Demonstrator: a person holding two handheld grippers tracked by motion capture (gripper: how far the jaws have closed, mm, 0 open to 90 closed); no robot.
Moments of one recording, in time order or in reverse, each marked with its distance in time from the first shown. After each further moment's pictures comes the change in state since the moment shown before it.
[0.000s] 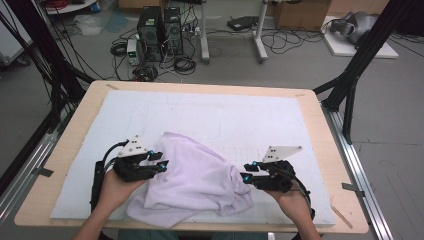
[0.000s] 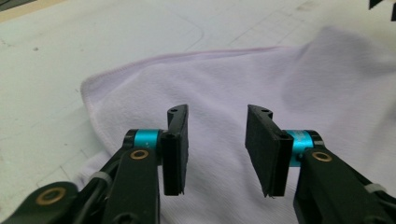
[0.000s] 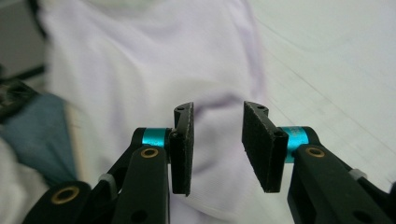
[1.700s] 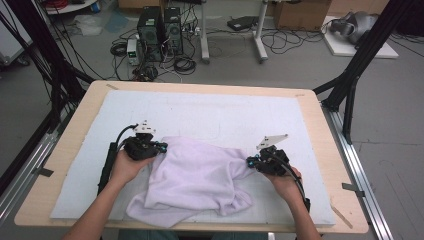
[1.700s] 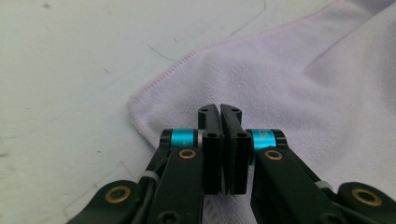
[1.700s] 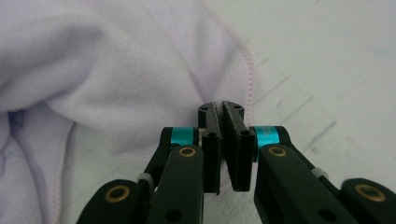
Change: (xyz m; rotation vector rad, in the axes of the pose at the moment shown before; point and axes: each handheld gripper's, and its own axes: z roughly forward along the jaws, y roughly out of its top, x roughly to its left) left arm 0.058 0.007 0.047 0.110 0.031 -0.082; right arm -0.057 -0.009 0.039 0.158 -0.160 0.035
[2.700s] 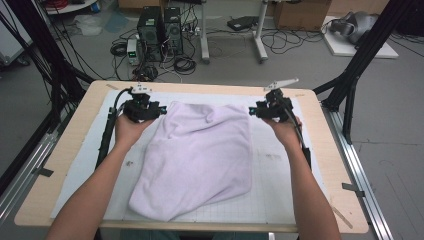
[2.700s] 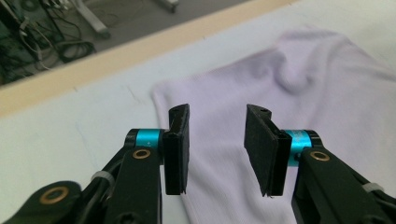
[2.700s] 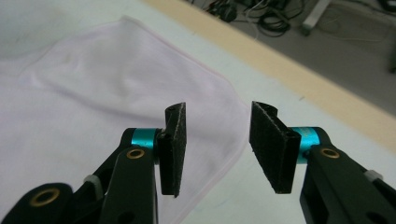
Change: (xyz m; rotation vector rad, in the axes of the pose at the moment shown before) left arm 0.055 0.074 0.008 -0.112 0.184 -0.043; right arm -0.089 0.106 -0.017 -0.127 -0.120 0.089
